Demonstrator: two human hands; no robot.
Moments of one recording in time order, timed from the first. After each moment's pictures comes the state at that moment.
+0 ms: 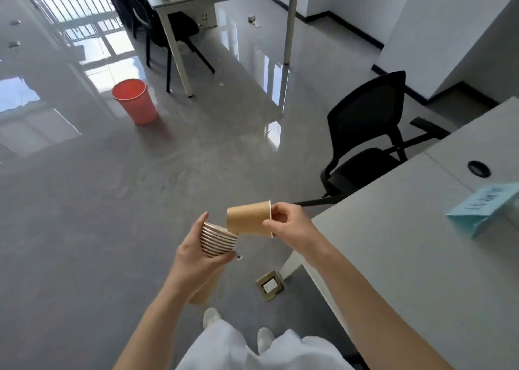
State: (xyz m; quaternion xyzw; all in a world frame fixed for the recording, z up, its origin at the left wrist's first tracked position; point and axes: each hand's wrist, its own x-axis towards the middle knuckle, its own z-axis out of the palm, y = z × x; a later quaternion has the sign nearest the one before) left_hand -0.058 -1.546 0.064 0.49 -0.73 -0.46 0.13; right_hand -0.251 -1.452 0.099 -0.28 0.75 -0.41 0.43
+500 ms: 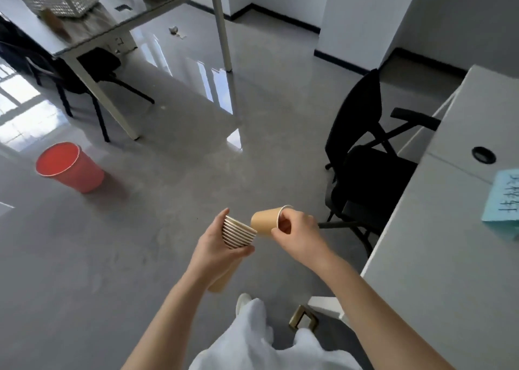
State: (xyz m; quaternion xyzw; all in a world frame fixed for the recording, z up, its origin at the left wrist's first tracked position) left_hand -0.231 -1.798 0.059 0.36 -0.80 -0.47 -0.02; right_hand -0.349 -1.648 0.079 -0.22 0.89 -0.31 0.24
